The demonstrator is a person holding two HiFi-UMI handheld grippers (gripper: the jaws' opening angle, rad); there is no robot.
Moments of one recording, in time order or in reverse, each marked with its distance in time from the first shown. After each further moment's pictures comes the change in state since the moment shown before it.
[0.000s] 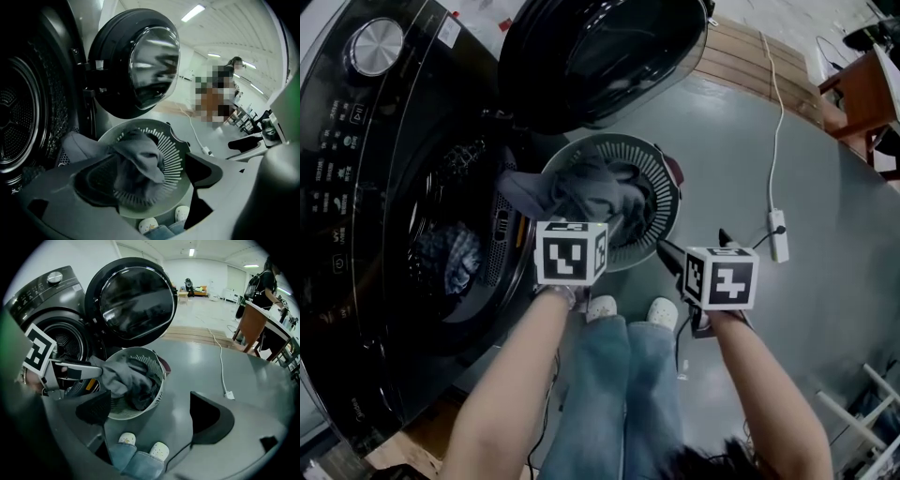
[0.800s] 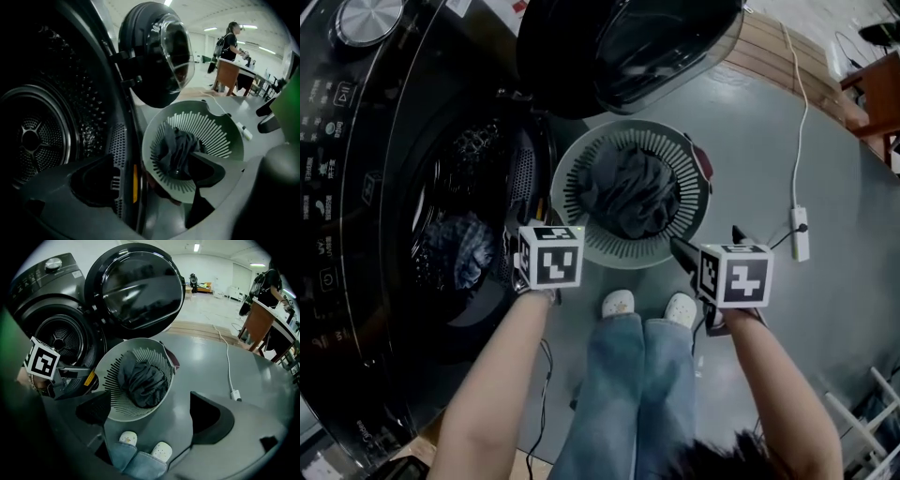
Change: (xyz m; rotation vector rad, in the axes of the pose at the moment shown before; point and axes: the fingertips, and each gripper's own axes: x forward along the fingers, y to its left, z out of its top) left arm -0.005 0.124 -0.042 0.175 0.056 0.322; right arm 0.039 0.019 -0.013 -0.019 0.052 0.013
